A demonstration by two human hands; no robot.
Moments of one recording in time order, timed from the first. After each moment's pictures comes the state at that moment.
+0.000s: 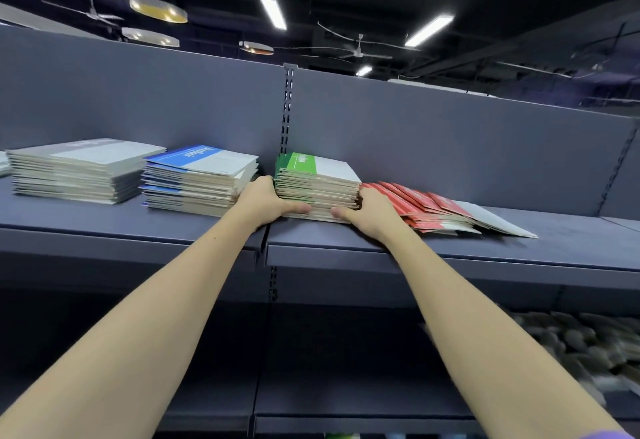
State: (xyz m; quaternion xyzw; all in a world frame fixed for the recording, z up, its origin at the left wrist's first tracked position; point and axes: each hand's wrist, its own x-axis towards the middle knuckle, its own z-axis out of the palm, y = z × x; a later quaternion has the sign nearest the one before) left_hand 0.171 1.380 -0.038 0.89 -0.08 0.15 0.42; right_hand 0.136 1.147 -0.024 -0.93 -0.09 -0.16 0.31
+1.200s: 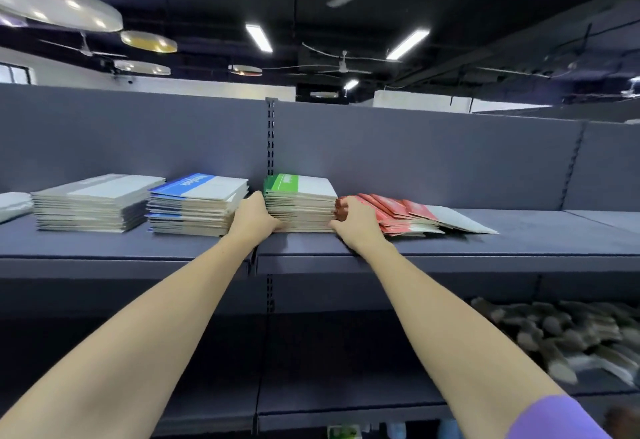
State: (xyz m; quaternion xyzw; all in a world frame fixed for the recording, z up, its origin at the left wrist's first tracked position) left_hand 0.121 1.361 -0.018 0.91 -0.04 0.20 0.36; right_hand 0.101 1.146 -0.021 -0.91 -0.05 -0.23 0.33
